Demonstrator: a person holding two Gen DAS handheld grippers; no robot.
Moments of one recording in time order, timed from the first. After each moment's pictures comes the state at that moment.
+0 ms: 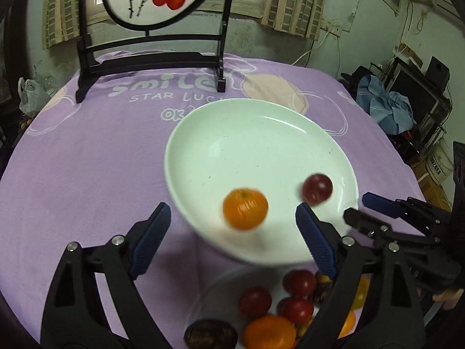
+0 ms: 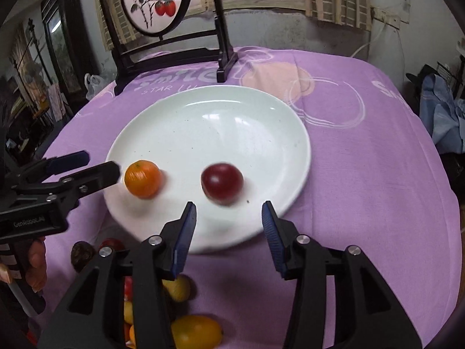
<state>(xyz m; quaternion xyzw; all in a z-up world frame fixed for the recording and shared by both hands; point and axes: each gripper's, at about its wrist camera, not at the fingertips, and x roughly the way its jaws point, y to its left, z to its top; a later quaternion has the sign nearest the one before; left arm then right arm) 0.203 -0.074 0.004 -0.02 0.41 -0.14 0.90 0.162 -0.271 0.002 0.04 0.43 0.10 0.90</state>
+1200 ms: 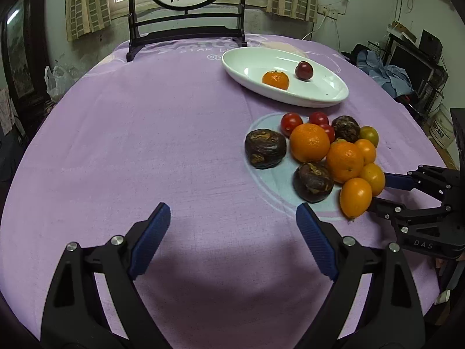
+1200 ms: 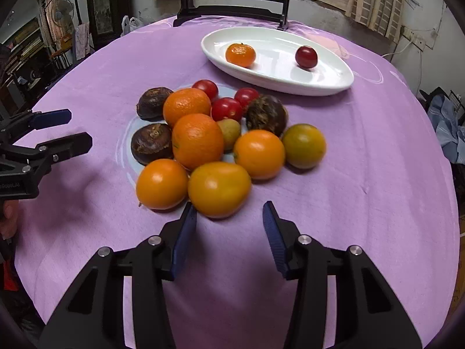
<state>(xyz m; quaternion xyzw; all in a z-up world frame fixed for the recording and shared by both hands) 0.034 0.007 -0.037 0.02 0.42 -0.12 0.90 0.023 -0.191 -0.041 -0.08 0.46 0.15 0.87</state>
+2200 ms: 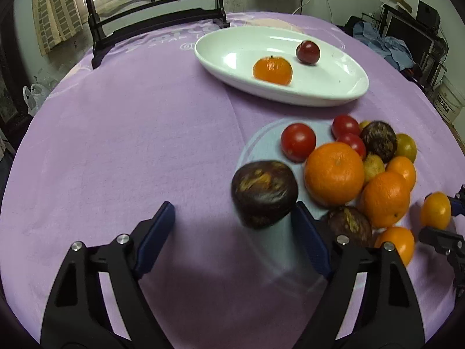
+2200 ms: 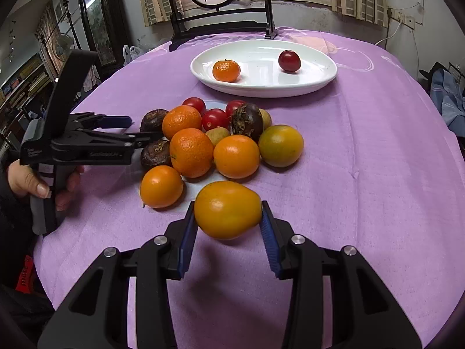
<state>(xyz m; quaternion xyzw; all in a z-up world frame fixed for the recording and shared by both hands) 0.123 -0.034 -0.062 0.08 0.45 -0.14 0.88 0.007 -0.230 -0.031 0.00 0.44 0.17 0.88</state>
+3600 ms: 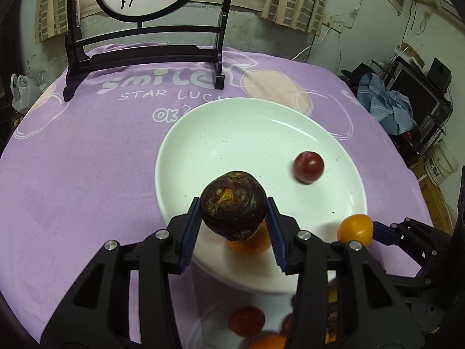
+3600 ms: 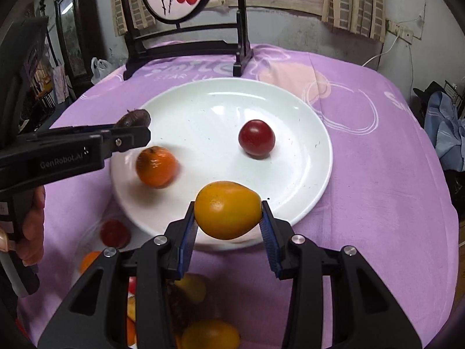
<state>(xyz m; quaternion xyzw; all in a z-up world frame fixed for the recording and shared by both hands) 0.248 -0.083 -0.009 -0.03 0.43 -0.15 0.89 0.183 -0.240 -0.014 -0.01 0.43 0.12 0.89</state>
